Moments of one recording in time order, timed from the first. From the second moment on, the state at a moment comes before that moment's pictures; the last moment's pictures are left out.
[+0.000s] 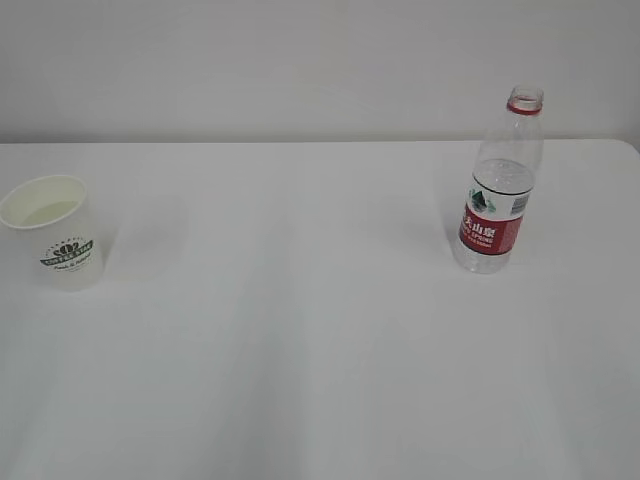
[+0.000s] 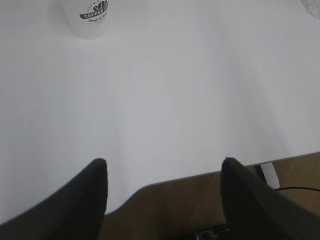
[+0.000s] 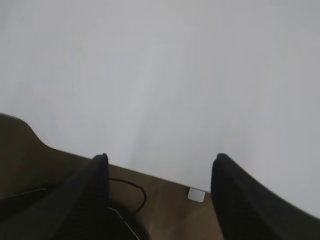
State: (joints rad) left arm -0.05 0.29 -0.53 -0.26 1.07 0.07; right arm 0.24 0.34 -0.49 0.00 1.12 -0.05
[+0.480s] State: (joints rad) left arm -0.05 0.18 -0.53 -0.26 1.07 0.07; right arm 0.24 0.13 -0.49 0.01 1.13 -0.05
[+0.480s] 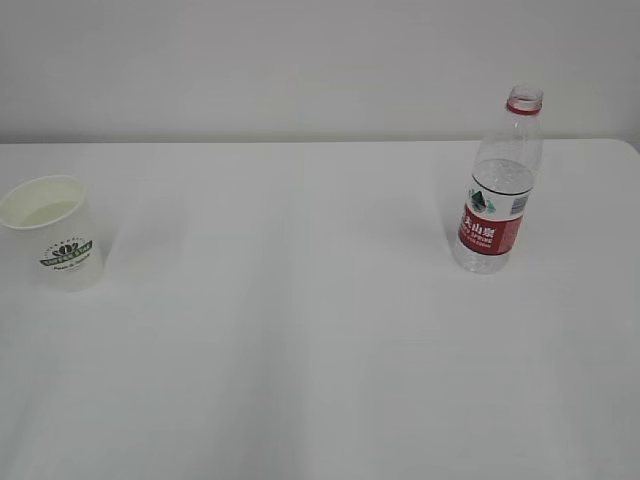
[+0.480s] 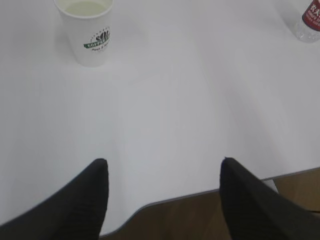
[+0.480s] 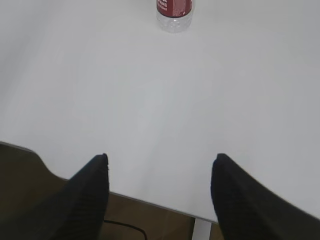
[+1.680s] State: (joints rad) left arm -0.05 0.00 -0.53 -0.26 1.08 0.07; right arm 0.24 -0.02 -0.49 0.01 1.13 -0.05
